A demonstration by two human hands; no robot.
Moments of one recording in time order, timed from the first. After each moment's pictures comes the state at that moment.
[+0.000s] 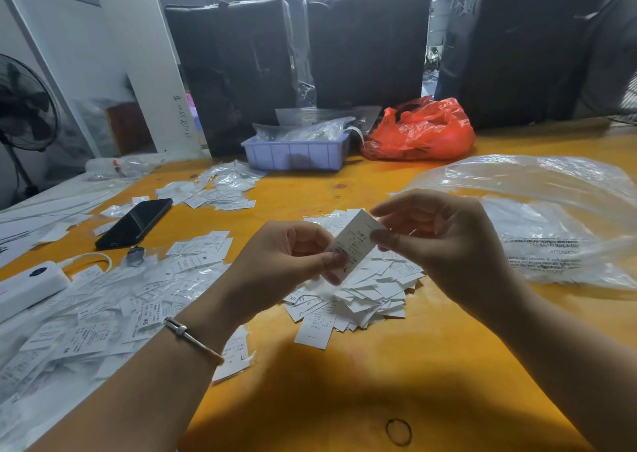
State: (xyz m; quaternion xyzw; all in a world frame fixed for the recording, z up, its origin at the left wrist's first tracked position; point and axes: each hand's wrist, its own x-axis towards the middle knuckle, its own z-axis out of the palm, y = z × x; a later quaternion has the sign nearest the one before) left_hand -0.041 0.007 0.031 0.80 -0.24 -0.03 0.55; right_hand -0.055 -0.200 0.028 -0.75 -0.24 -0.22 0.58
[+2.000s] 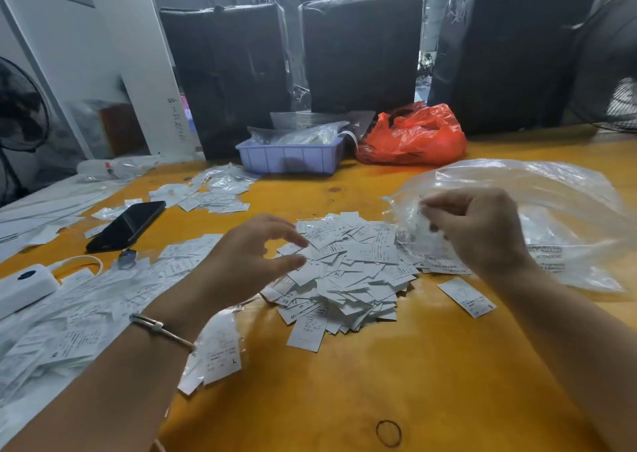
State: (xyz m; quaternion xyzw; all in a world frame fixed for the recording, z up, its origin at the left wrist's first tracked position) left_hand -0.012 0.038 0.022 0.93 -0.19 0.08 0.31; right_hand -0.022 -0.245 0.021 -0.83 -0.04 -0.32 0.46
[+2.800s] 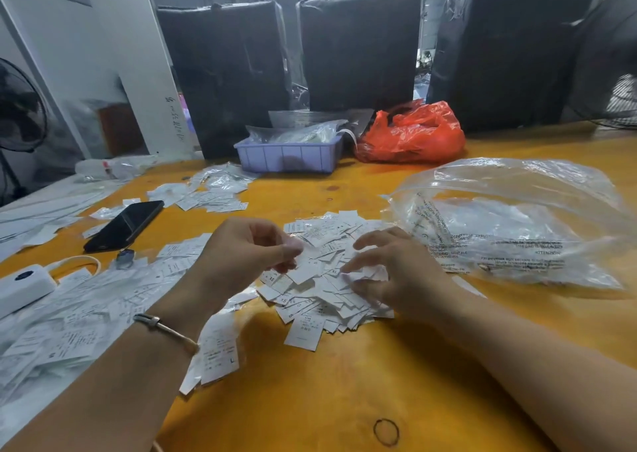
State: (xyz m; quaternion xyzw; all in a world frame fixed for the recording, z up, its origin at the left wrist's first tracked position) left_hand -0.023 0.029 0.031 0.86 -0.09 0.04 0.51; right_hand -0.021 -0.198 -0.012 -0.95 -0.21 -0.11 0.22
